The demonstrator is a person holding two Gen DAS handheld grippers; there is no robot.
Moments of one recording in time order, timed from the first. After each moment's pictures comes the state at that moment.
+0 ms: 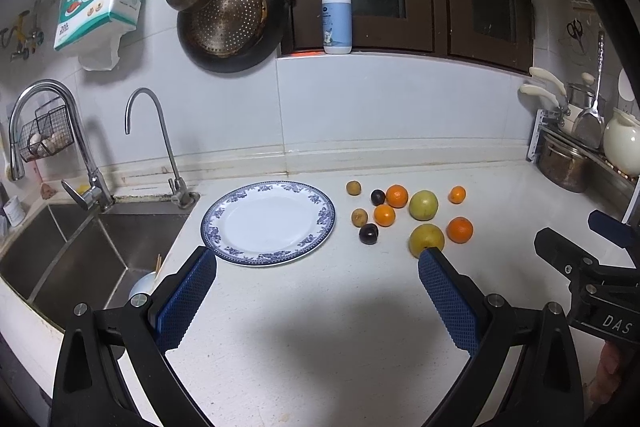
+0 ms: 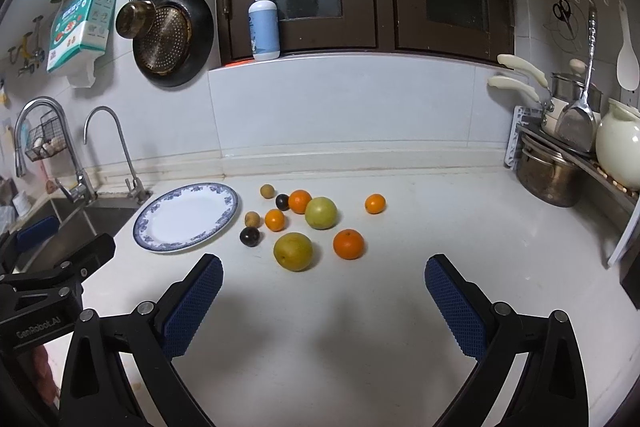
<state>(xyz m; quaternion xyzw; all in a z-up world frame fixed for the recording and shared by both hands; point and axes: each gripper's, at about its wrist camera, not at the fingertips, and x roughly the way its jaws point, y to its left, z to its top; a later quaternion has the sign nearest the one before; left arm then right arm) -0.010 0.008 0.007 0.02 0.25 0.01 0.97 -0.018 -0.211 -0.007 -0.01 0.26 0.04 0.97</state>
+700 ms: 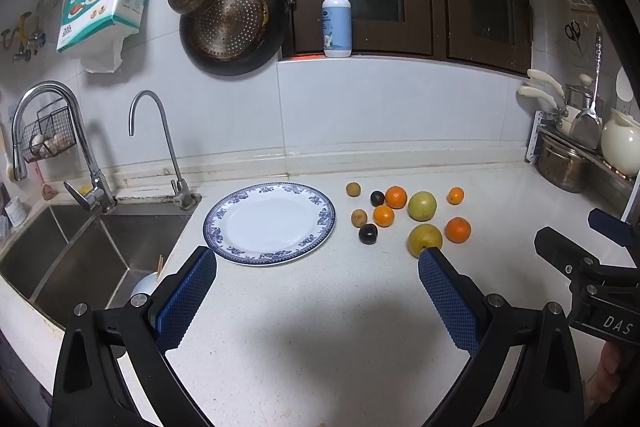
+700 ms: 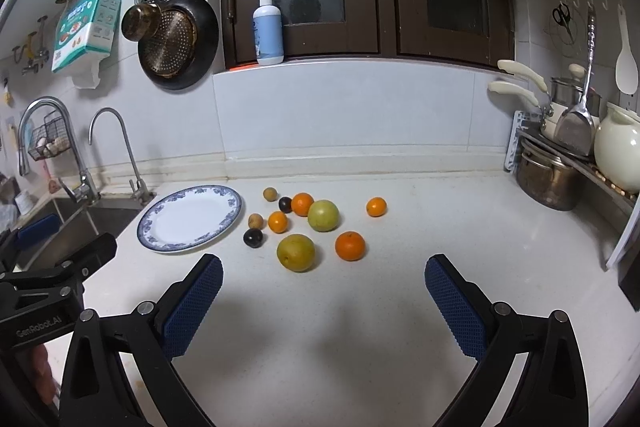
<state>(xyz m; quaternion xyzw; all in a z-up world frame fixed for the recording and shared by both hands) -0.018 0.009 0.010 0.02 0.24 0.01 0.97 -0.027 -0.208 -0.005 -0.01 0.25 0.04 0.97</state>
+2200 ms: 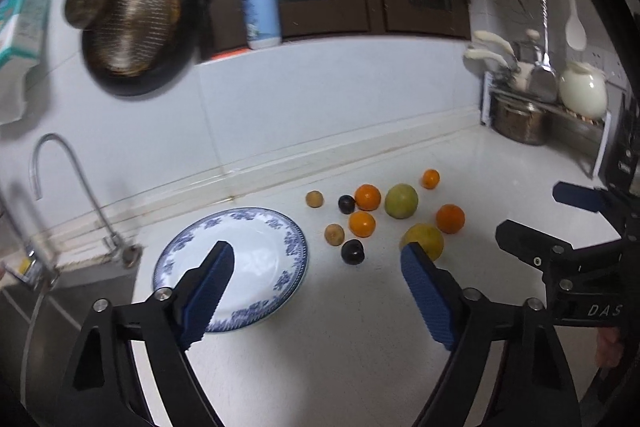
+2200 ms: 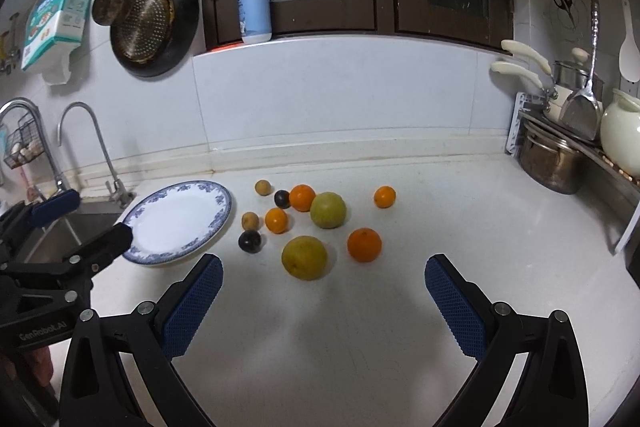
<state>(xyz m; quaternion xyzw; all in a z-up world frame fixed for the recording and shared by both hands) 0.075 0.024 -0.011 0.10 0.25 -0.15 0.95 0.029 -0.175 -0.028 0.01 0.29 0.00 0.96</state>
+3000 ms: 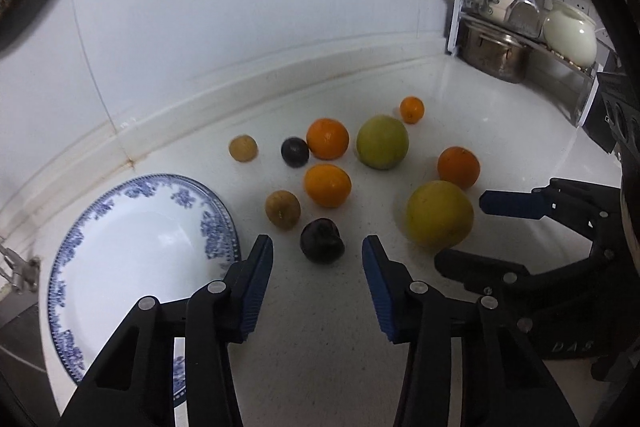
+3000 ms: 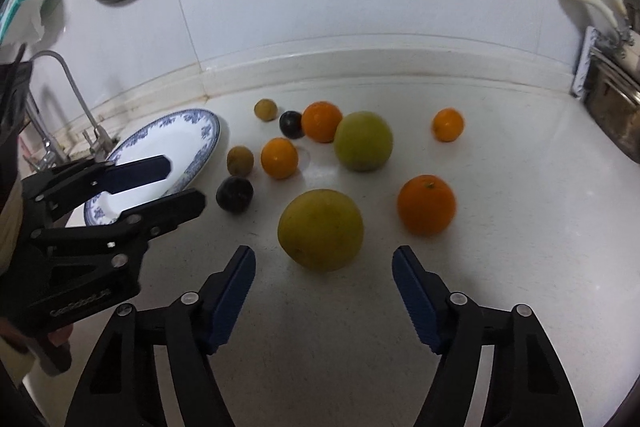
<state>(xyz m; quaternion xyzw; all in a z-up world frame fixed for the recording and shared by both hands) 0.185 -0.010 -0.089 0.12 0.37 -0.26 0.88 0.125 -0.170 -0.112 0.02 0.42 0.06 0.91</state>
